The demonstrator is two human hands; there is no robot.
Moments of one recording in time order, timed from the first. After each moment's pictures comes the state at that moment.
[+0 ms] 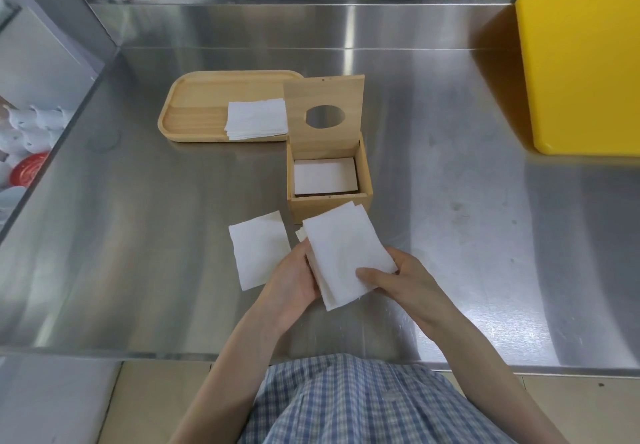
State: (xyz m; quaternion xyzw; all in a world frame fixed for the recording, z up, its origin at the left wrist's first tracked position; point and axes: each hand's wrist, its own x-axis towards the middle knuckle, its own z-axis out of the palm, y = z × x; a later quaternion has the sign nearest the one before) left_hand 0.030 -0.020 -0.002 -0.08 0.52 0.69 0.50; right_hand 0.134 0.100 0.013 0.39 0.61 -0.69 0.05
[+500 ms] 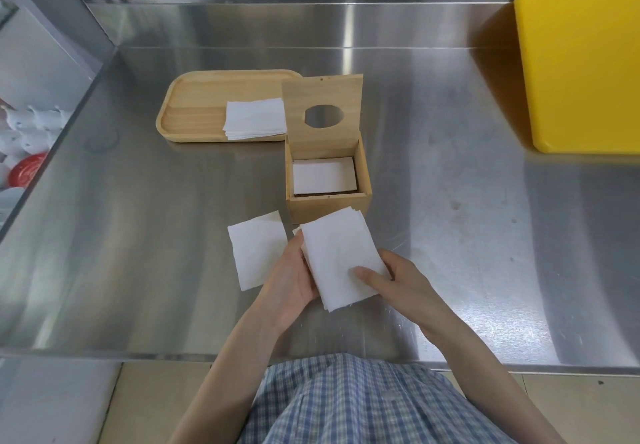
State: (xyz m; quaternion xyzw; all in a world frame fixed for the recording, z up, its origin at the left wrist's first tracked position) left_hand 0.029 -0.017 0.006 -0.08 0.53 0.69 0.48; right_hand 0.135 0.096 0.014 0.38 0.69 -0.62 0.08
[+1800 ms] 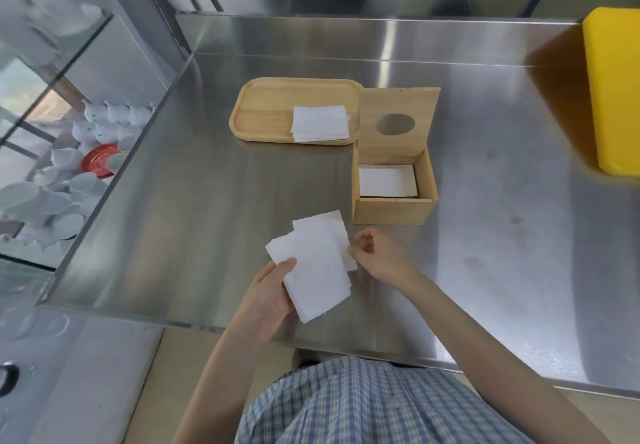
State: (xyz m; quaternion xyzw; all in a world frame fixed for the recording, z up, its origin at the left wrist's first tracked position) left_hand -0.007 -0.135 0.001 -0.10 0.56 0.71 0.42; right_hand 0.042 0.042 -0.009 0.33 0.82 -0.45 0.11
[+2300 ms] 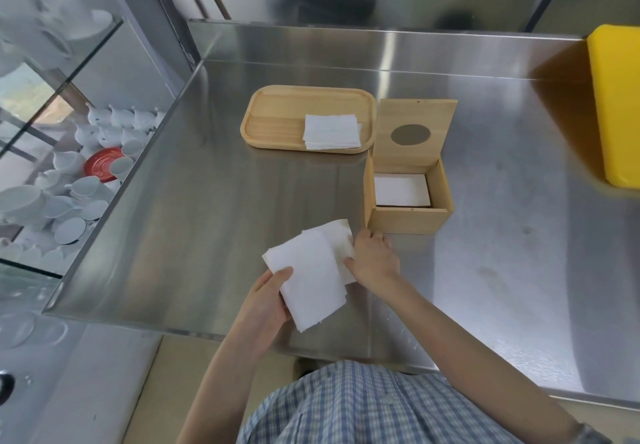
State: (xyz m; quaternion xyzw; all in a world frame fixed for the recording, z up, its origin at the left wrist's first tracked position) left_hand -0.021 -0.153 -0.004 -0.12 0.56 0.71 0.40; right_hand 0.005 0.012 -0.020 0.32 0.91 -0.21 0.16
